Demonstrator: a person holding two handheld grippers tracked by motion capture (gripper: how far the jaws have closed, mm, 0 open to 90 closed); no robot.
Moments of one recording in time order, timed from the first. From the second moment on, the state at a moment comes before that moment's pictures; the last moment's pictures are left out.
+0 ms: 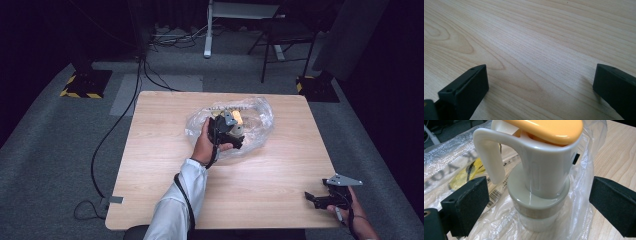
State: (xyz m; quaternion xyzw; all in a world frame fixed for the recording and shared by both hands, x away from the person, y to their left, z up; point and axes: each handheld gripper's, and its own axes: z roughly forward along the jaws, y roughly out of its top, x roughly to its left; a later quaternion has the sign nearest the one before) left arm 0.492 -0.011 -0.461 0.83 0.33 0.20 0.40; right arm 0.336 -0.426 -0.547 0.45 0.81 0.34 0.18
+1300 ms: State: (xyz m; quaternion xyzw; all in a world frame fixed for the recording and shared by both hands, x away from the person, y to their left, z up) left arm 0.446 0.001 -0.436 0.87 0.27 0.26 0.31; right arm 0.336 -0.425 -0.547 0.45 0.81 0.34 0.18
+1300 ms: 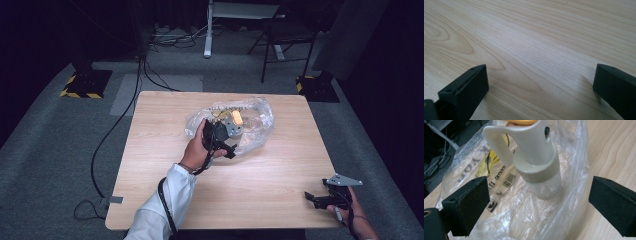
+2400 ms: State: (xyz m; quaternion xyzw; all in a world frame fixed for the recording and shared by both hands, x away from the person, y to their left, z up) left arm 0.382 0.054 -0.486 0.89 0.24 0.29 0.26; right arm 0.336 -0.425 -0.547 0.45 0.81 0.33 0.18
